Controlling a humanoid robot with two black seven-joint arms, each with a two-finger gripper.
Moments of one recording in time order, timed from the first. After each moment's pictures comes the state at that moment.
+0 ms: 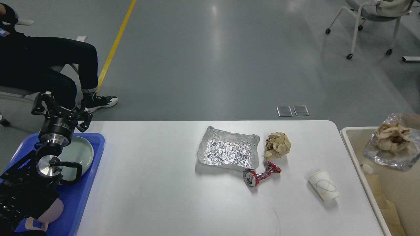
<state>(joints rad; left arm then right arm) -0.66 0.30 -0.95 -0.32 -0.09 -0.49 -0.39 0.91 -0.81 -0.38 0.34 -0.32 0.45 -0.02</state>
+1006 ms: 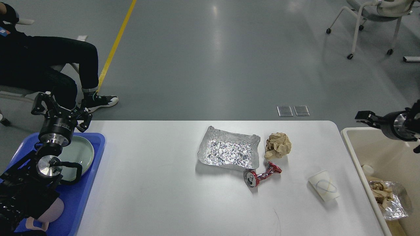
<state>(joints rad) -0.66 0.30 -0.95 -0.32 -0.09 -0.49 -0.39 1.58 -0.64 -1.00 1.03 -0.31 0.17 -0.02</state>
